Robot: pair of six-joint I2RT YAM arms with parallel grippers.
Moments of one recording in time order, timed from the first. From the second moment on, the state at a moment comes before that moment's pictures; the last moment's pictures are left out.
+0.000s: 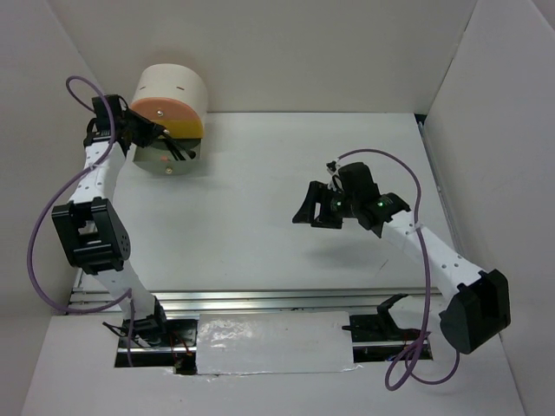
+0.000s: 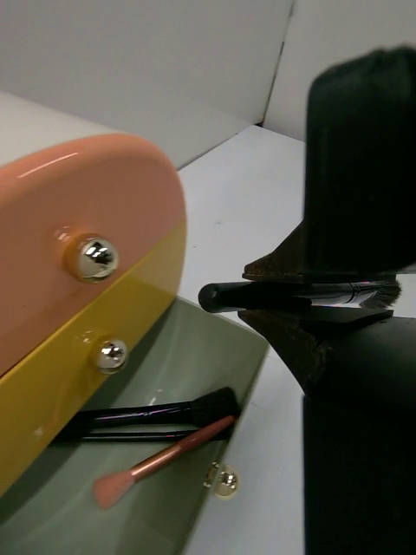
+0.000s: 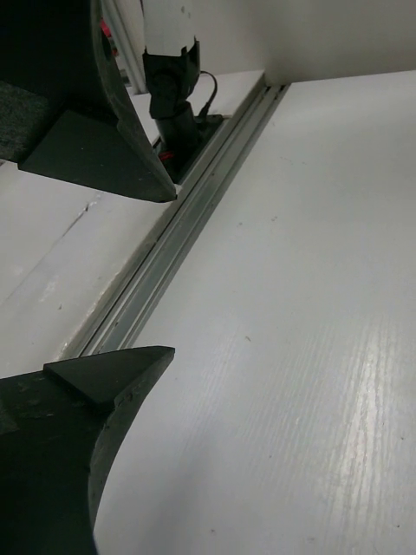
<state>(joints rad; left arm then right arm) 0.22 1.78 1.61 -0.39 0.28 -0.89 0.47 1.21 0.96 -0.51 -0.38 0.64</state>
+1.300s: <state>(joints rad) 0.23 1.89 1.26 0.23 0.15 -1.03 0.47 1.24 1.04 -0.68 -0.32 0.51</state>
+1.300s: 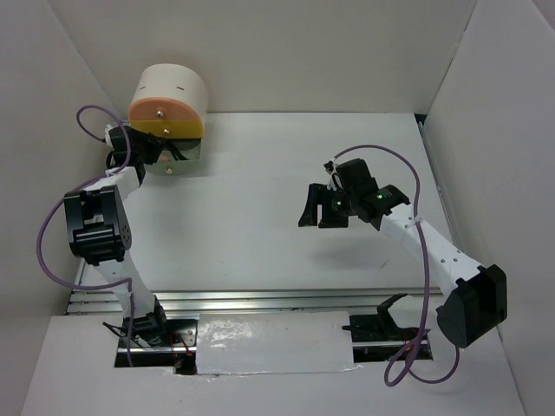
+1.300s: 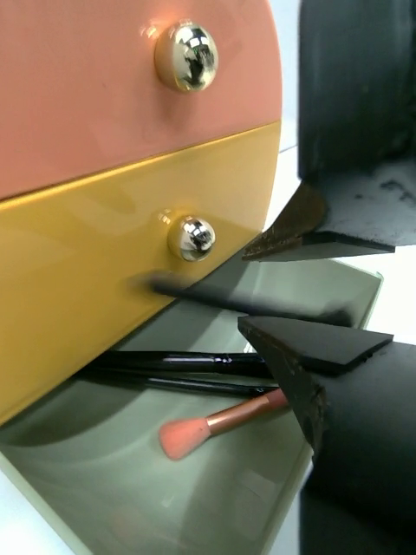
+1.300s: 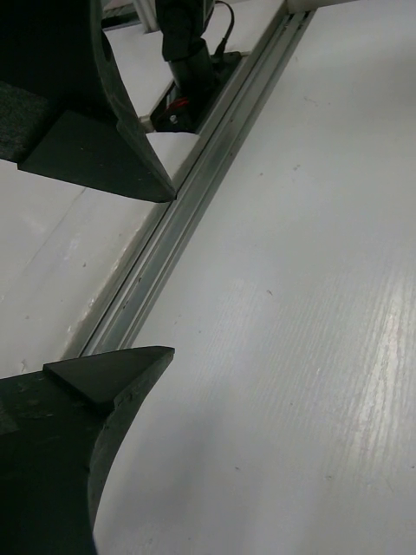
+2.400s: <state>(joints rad) 0.15 1.87 1.40 -0.66 -0.17 -1.21 0.47 1.24 1.01 -0.65 -0.33 0.51</state>
